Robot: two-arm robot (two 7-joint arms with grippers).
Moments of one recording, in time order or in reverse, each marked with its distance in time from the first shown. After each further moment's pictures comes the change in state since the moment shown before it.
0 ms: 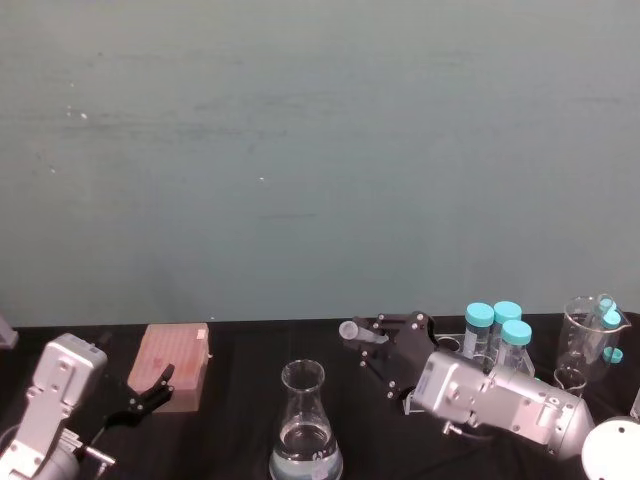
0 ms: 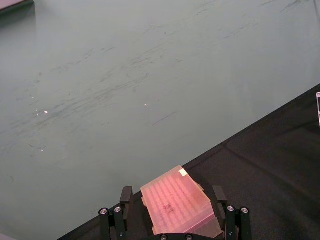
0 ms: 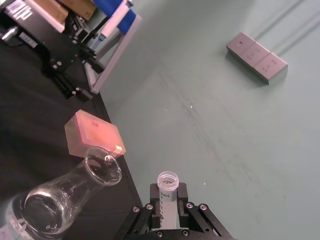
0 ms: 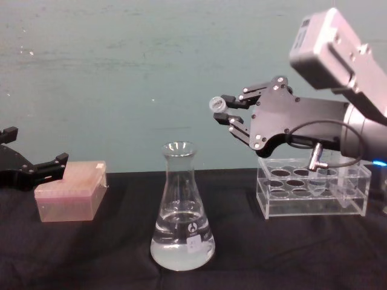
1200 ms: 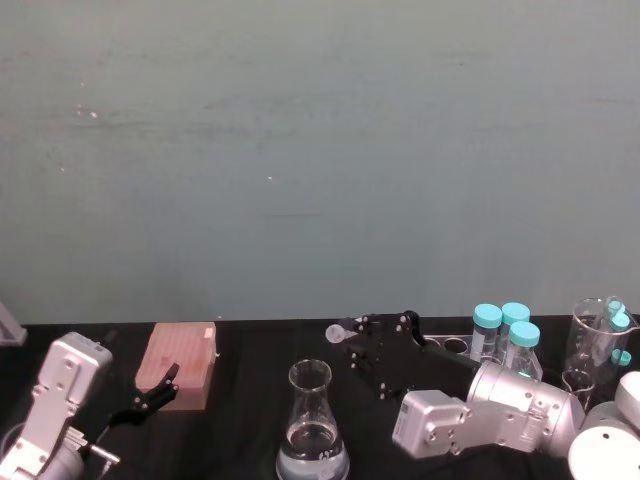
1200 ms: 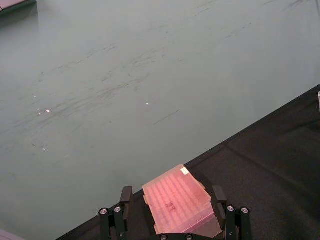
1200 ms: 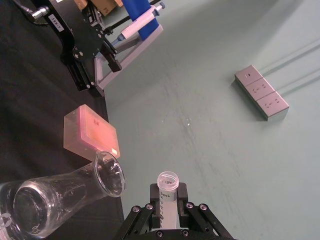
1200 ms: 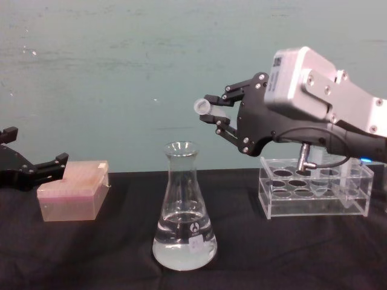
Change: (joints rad) left arm 0.000 0.000 0.000 0.000 0.000 0.000 0.000; right arm 0.052 0.003 -0.068 0.033 -0.216 -0.090 -0.121
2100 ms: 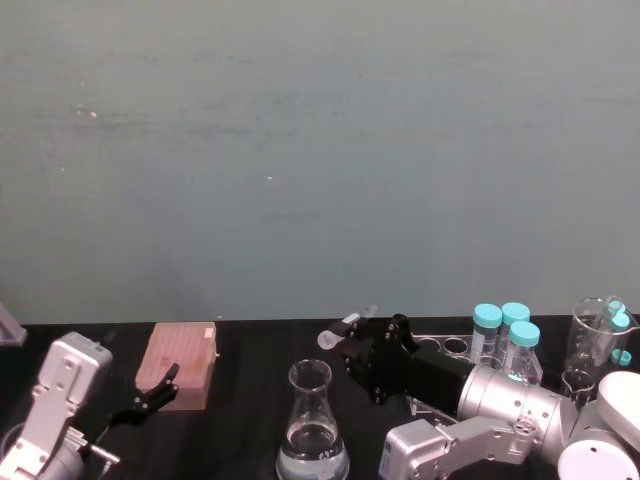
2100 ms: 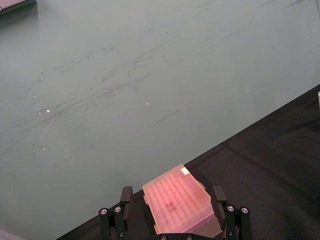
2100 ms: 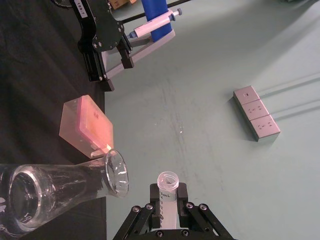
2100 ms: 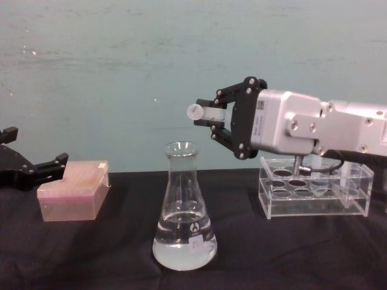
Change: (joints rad) left arm 0.000 0.000 0.000 0.000 0.000 0.000 0.000; right arm 0.028 0.014 -0.064 0.013 -0.189 -0.023 -0.145
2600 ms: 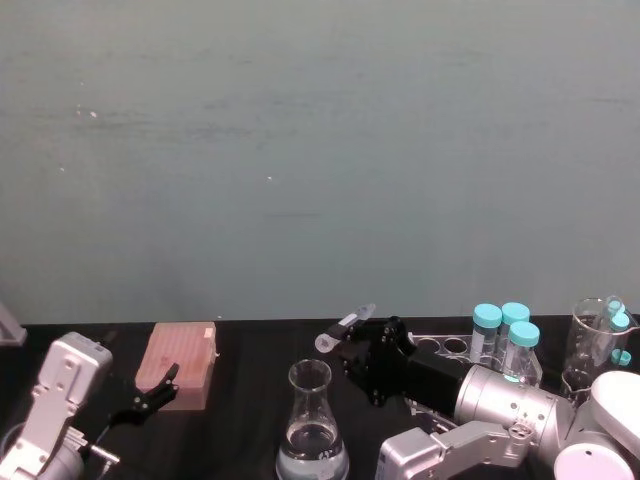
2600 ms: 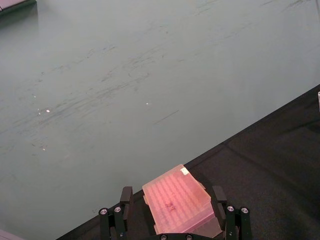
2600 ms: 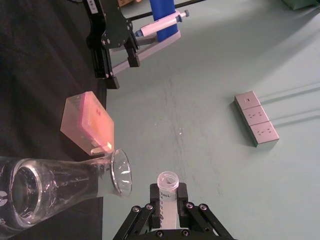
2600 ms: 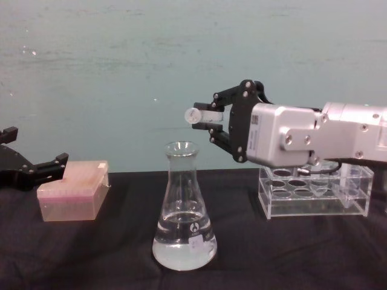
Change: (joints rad) left arm 0.000 0.000 0.000 0.000 0.000 0.000 0.000; right arm 0.015 0.008 -0.030 0.006 -0.052 0.007 -0.040
